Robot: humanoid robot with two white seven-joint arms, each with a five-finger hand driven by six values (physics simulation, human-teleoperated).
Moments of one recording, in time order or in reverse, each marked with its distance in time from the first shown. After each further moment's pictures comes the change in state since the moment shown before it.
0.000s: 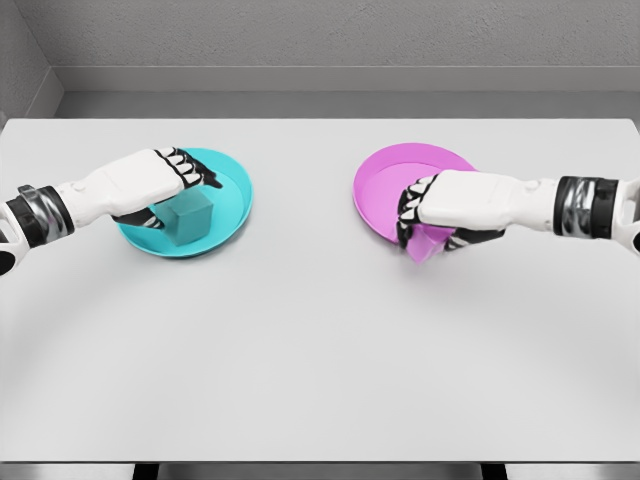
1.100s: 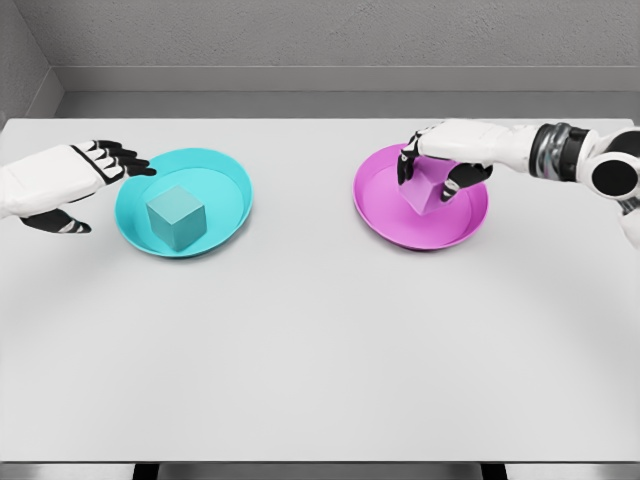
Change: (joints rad) left arm 0.083 0.281 0.041 -0.098 0.240 0.000 -0.004; right arm -0.140 0.221 0.013 0.440 0.008 0.007 0.000
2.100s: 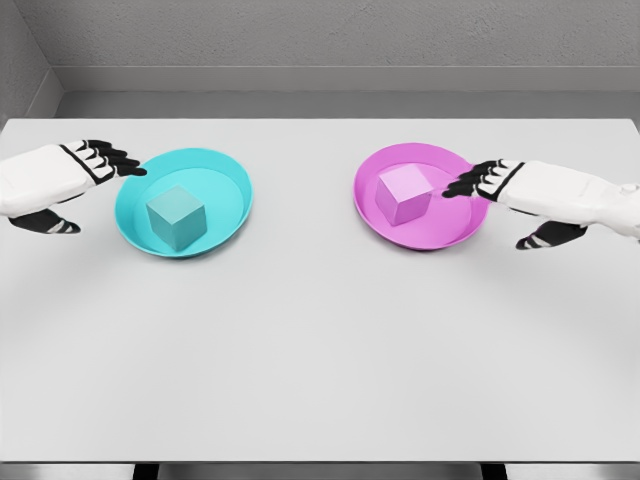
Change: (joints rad) left arm 0.017 0.028 0.018 -0.007 0.000 0.000 -0.002; right arm 0.442 -0.250 -0.424 -0.343 -0.044 -0.152 0.000
